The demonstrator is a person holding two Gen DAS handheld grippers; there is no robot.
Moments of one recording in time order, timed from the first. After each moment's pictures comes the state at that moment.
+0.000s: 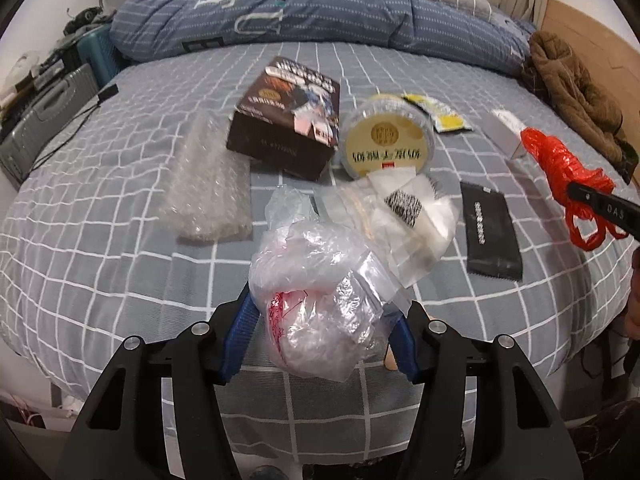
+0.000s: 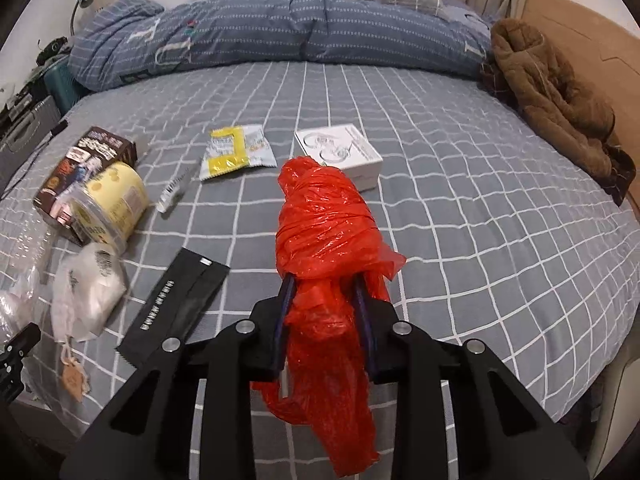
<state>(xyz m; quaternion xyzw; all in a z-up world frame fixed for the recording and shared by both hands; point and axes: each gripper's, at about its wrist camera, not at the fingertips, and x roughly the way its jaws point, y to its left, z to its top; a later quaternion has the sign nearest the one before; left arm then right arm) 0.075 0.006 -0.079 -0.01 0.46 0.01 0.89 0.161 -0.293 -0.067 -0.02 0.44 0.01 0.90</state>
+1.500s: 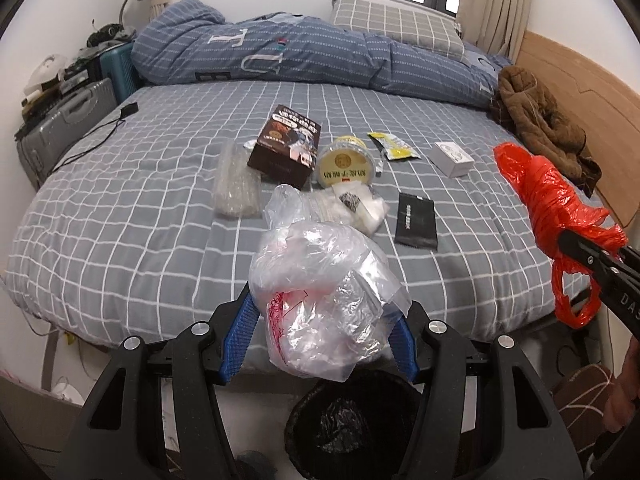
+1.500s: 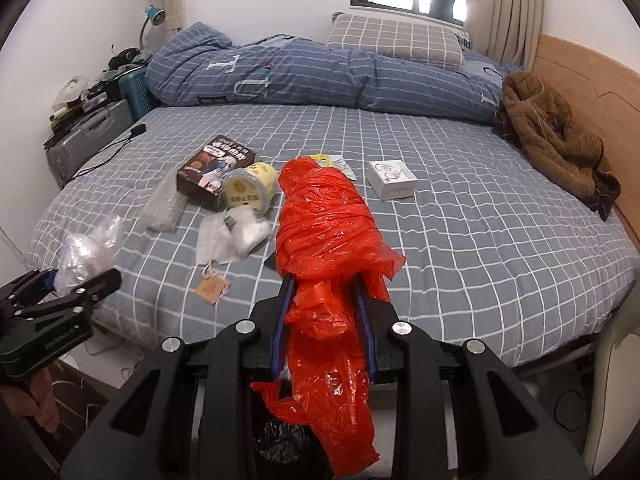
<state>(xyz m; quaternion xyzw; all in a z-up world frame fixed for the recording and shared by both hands) -0.049 -0.007 -0.007 -0.03 0.41 -0.01 0.91 -0.032 -0.242 0.027 -0.03 0.37 0.08 0.92</state>
